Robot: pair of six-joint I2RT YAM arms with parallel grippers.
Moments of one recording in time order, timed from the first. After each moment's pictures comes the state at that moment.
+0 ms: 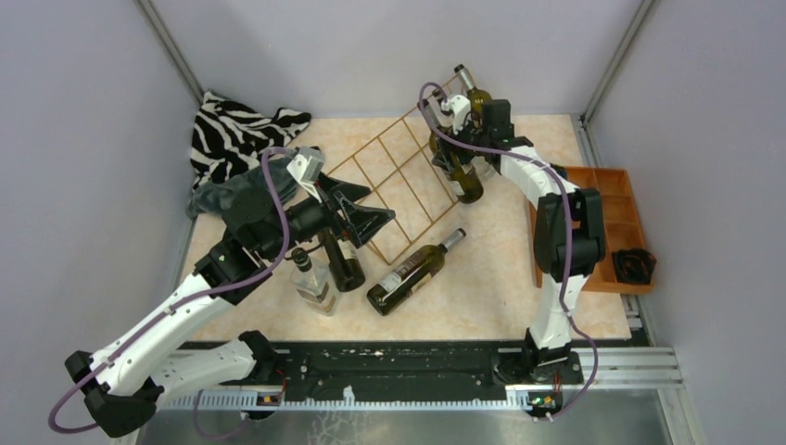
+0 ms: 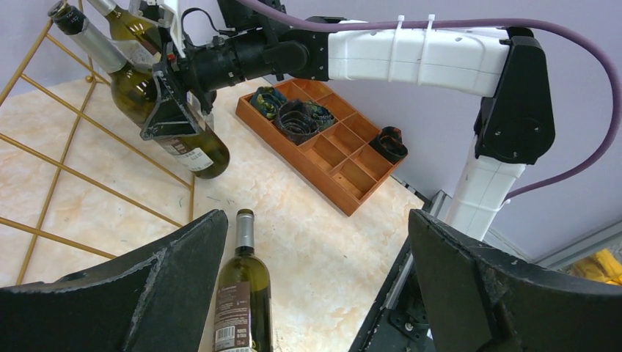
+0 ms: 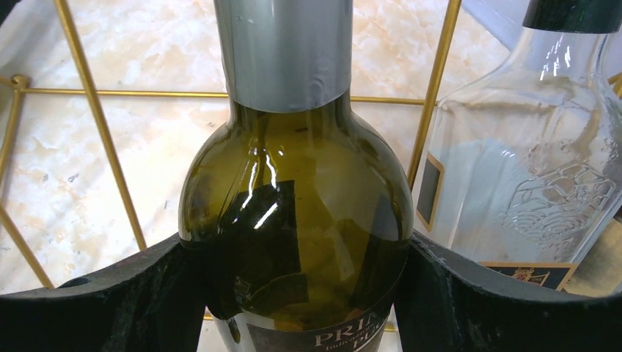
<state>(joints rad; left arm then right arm) -0.81 0.91 1.02 -0.04 0.16 -0.39 0.22 1.92 1.53 -0.20 -0.54 -0.37</state>
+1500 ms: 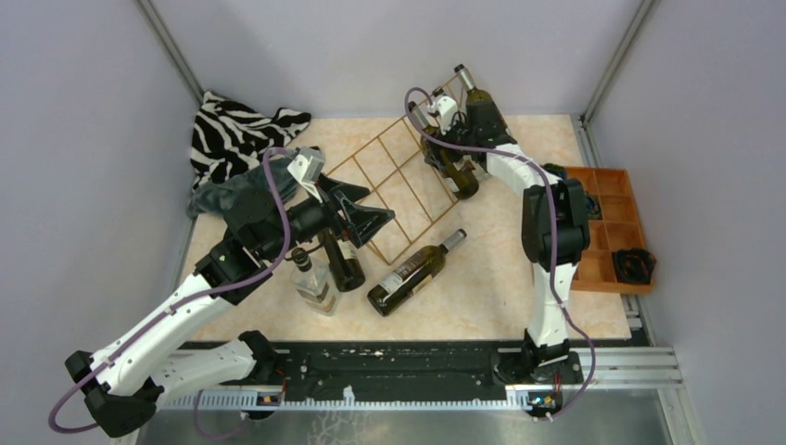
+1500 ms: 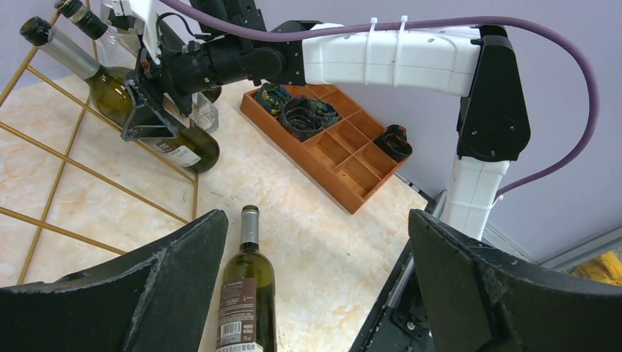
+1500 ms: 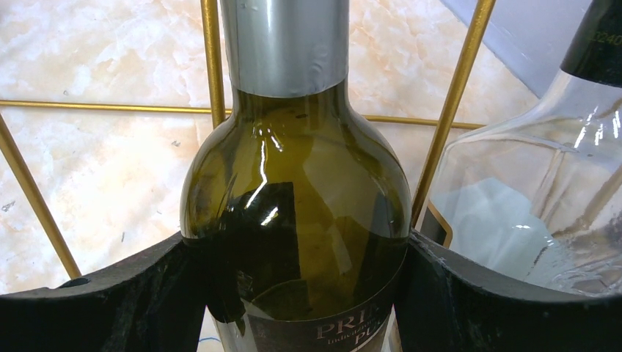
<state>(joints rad) -0.81 0.91 1.01 -0.05 0.15 -0.40 0.26 2.05 1.63 -0.17 -0.46 -0.39</state>
